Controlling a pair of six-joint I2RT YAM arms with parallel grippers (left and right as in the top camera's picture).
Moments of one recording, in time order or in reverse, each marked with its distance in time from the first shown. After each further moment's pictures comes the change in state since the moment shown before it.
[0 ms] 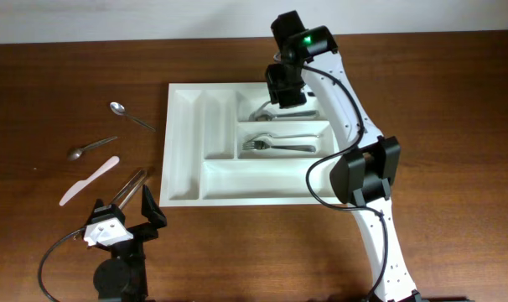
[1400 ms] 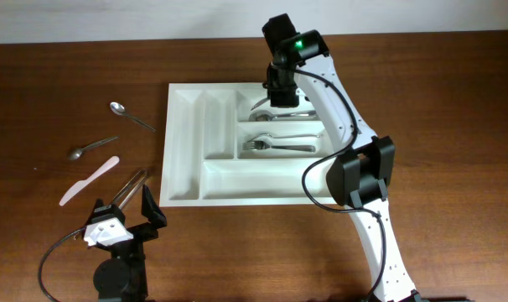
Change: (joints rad) left arm 0.000 0.000 0.000 0.000 0.000 0.000; right arm 0.034 0.000 -0.042 0.089 0.123 0.267
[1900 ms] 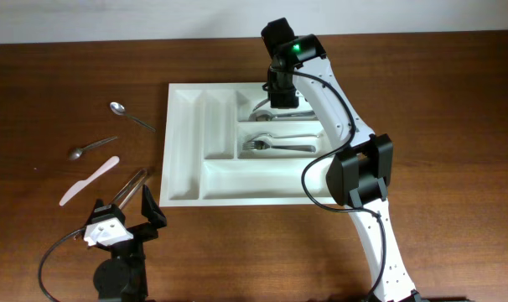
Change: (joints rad) left arm 0.000 0.000 0.000 0.000 0.000 0.000; right arm 0.000 0.000 -0.048 0.061 0.049 0.000
